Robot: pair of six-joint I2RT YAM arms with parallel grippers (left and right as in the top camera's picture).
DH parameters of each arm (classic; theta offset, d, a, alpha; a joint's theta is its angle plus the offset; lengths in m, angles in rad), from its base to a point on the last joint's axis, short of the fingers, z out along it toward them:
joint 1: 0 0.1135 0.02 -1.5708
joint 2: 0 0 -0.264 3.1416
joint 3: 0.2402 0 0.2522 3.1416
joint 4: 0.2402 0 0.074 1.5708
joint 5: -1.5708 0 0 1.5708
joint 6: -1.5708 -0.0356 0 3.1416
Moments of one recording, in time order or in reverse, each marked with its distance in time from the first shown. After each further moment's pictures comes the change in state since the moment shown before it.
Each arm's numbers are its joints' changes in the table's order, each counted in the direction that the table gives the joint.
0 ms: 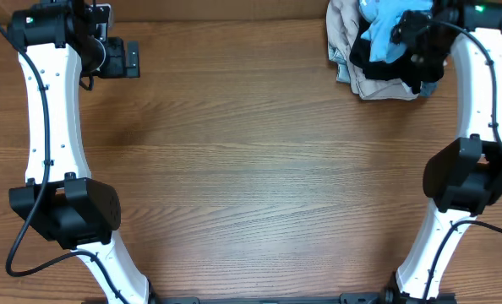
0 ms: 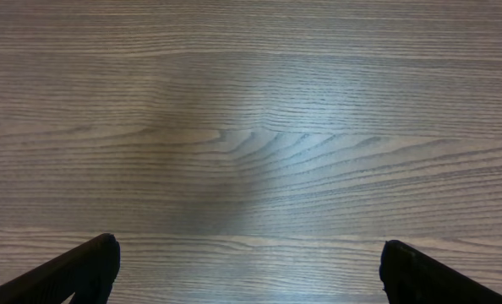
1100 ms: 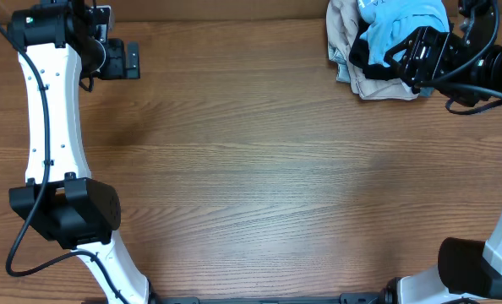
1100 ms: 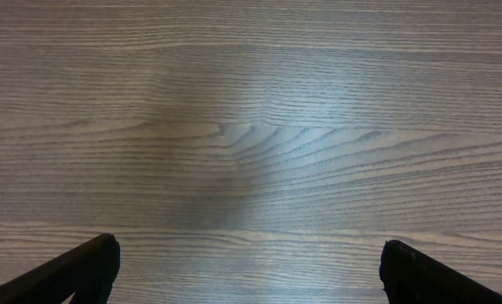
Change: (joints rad) left arm 0.000 0.000 0.000 0.015 0.000 0.000; right arm 0.053 -0.548 0.006 0.472 0.310 0.051
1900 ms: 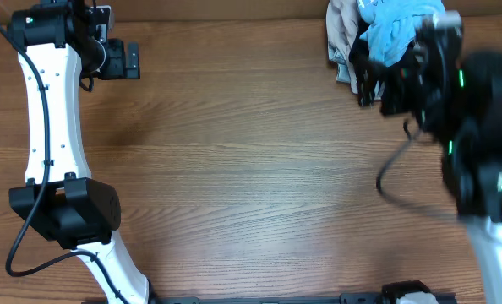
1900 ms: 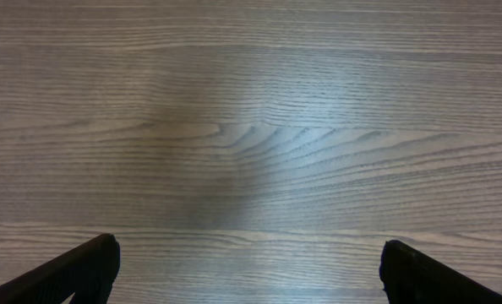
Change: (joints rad) left arm 0.000 0.000 0.000 0.000 0.001 0.000; right arm 0.245 -0.596 -0.997 -1.059 -0.291 0.100
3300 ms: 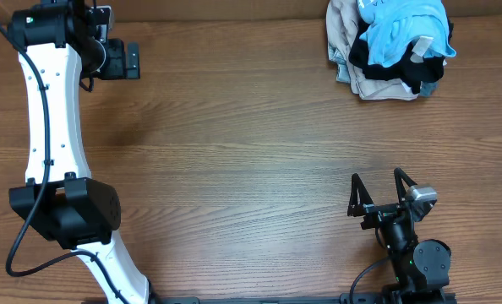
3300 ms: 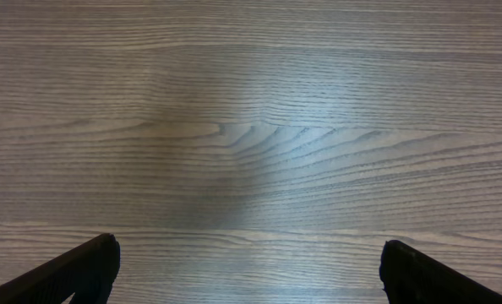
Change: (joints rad) left arm 0.000 0.000 0.000 0.000 -0.001 0.000; right arm -0.001 -1.107 -1.326 -0.551 -0.122 -0.119
